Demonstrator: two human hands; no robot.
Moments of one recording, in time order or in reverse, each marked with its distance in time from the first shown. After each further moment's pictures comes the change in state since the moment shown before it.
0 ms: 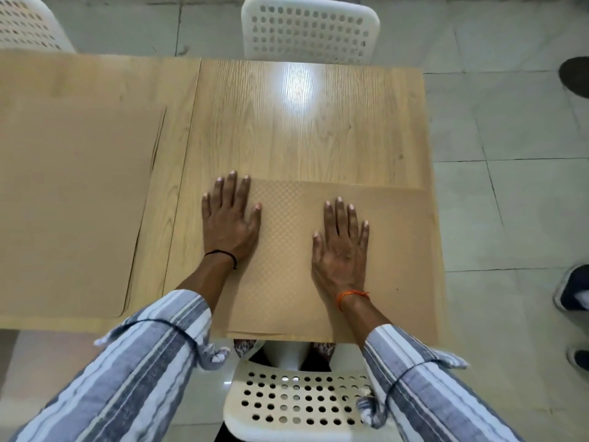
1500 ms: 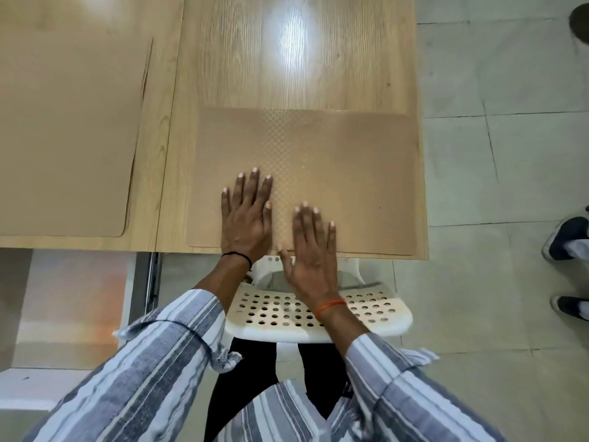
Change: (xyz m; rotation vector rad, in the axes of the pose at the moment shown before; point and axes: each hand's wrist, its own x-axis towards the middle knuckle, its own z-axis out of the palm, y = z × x) left_hand -0.144 0.043 0.023 -0.020 0.006 0.102; right_hand -0.161 -0.012 0.003 -0.002 -0.088 -0.144
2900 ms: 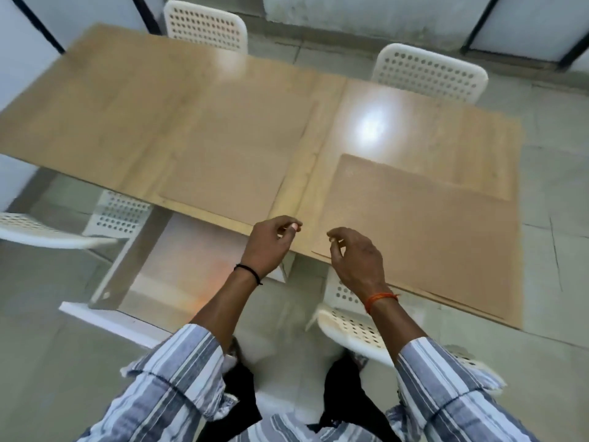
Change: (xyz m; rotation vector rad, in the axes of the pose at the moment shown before) left_hand -0.097 -0.146 -0.139 -0.827 0.152 -0.249; right_hand 0.023 -0.160 -0.052 0.300 0.020 -0.185
